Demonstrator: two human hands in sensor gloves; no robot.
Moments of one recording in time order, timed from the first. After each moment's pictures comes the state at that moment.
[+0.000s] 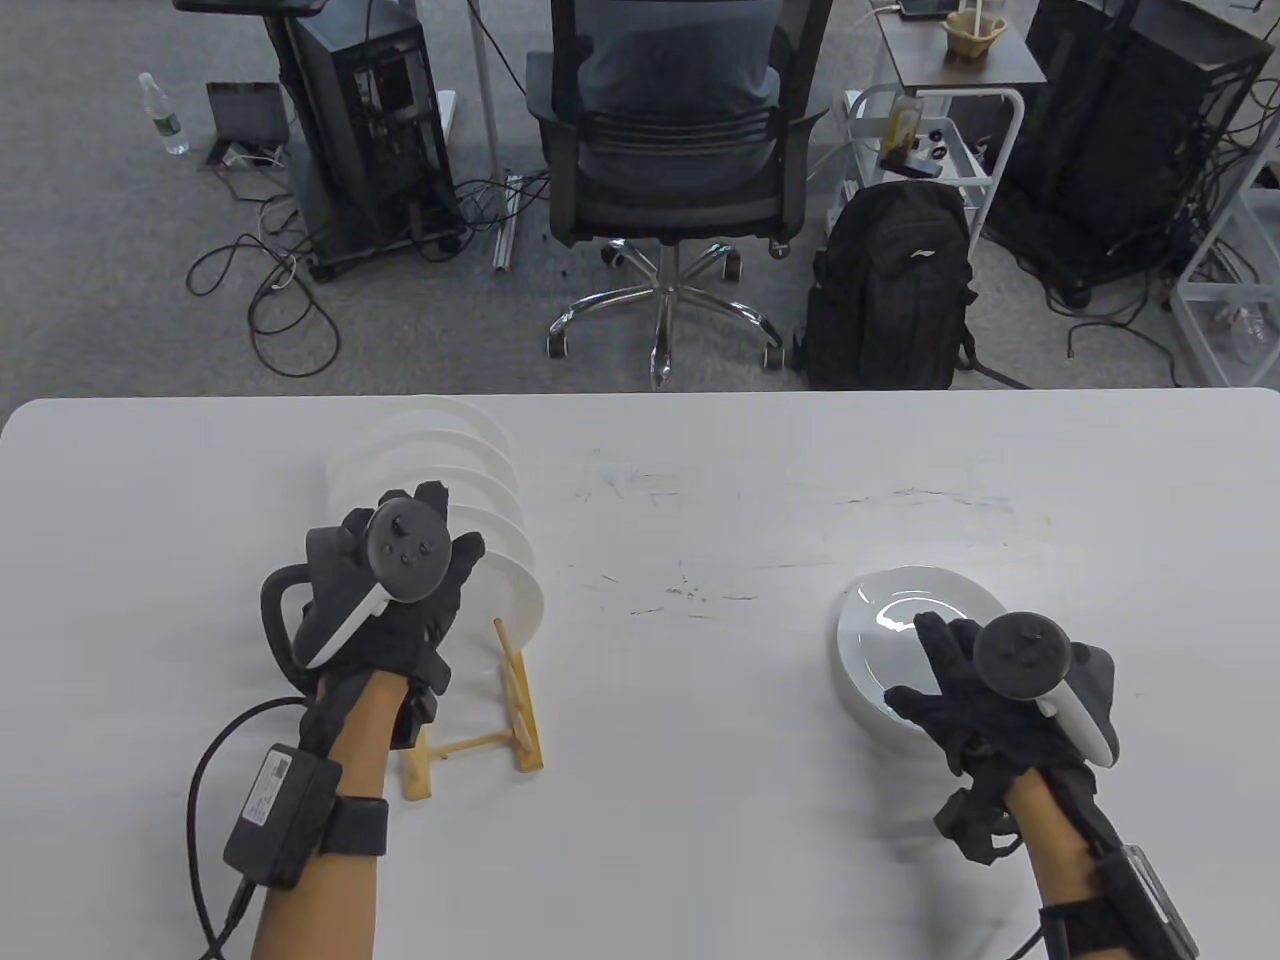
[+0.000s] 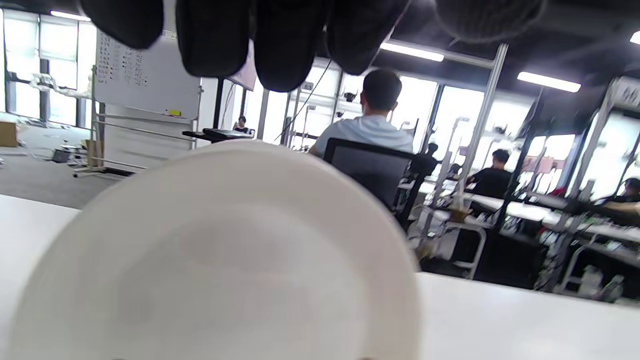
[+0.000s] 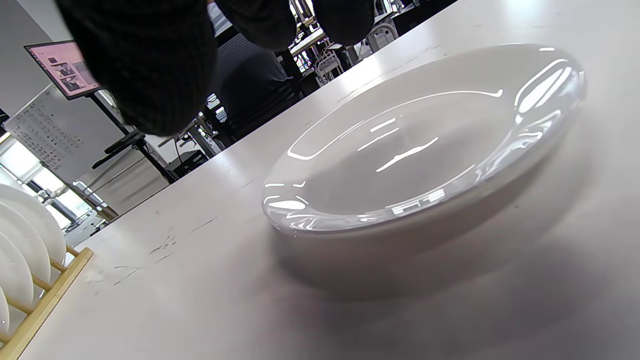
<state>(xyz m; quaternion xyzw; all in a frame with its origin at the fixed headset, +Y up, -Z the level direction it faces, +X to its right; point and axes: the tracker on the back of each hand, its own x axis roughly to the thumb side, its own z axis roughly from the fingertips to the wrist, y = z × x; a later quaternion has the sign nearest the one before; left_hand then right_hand) -0.207 -0.581 -0.330 0.05 0.01 0.13 0.99 0.281 -0.700 -0.318 -0.03 0.12 0.95 0.28</state>
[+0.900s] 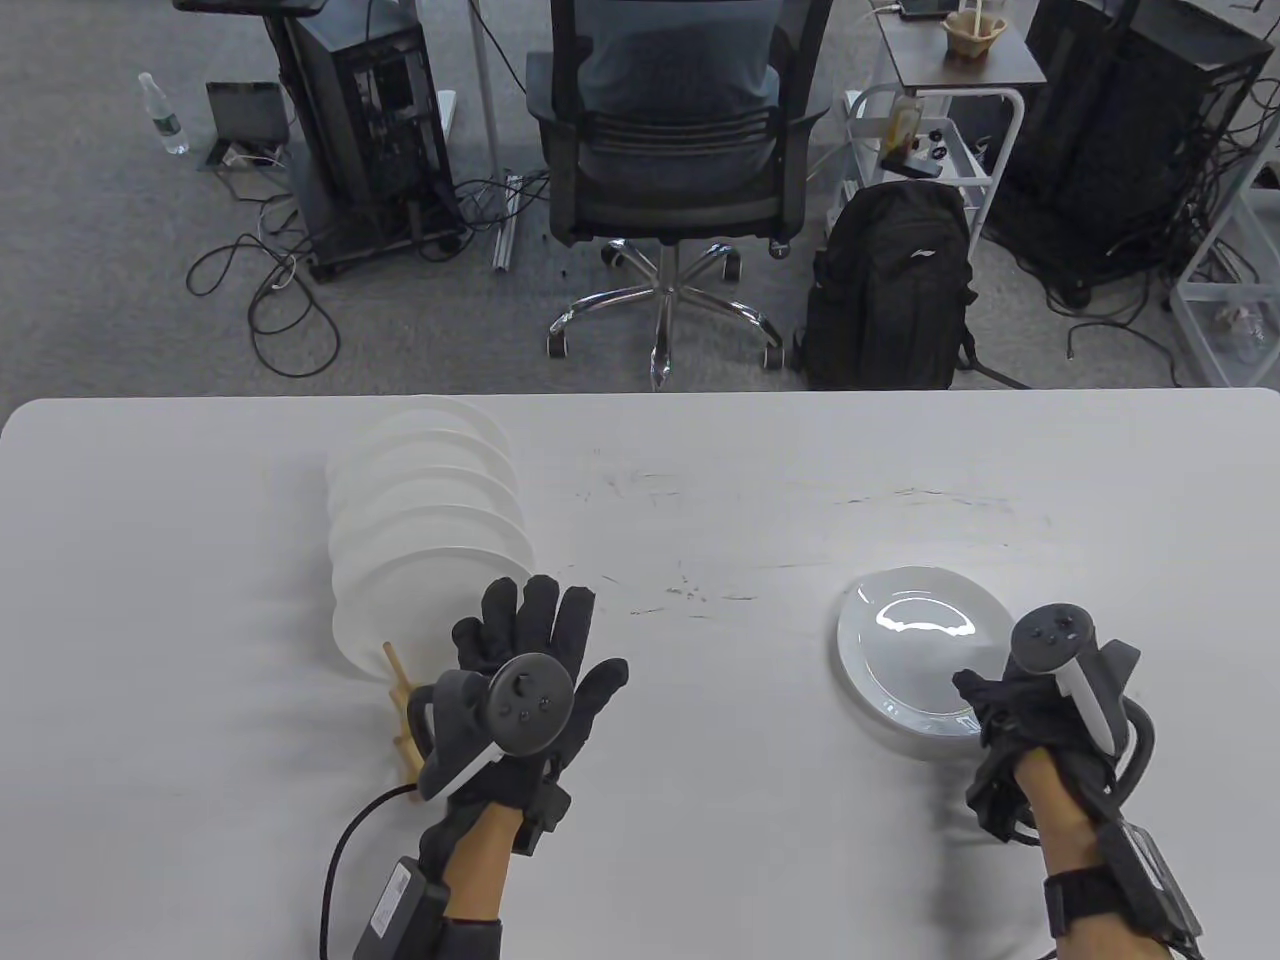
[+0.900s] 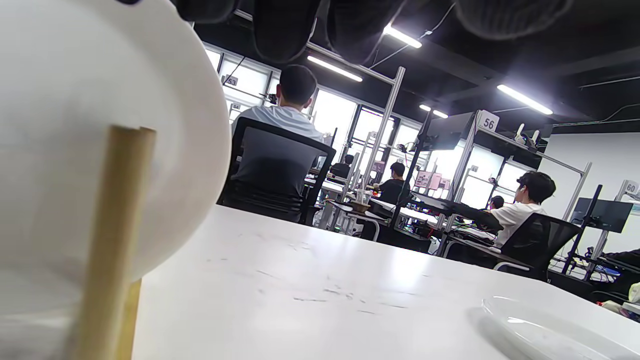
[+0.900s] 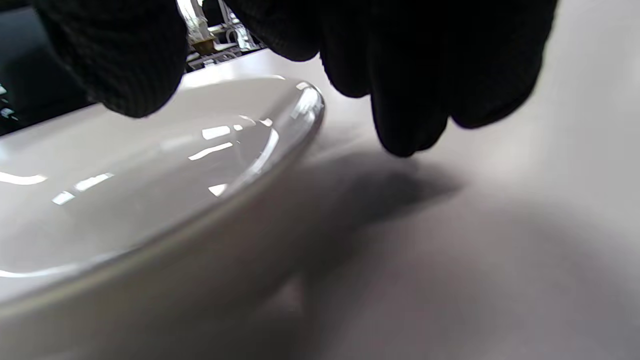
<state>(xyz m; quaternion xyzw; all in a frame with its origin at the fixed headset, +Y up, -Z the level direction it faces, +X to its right) -0.129 -0.669 -0.288 0.06 -0.11 0.17 0.98 0.335 -0.741 -0.338 -0.28 0.14 0.94 0.14</state>
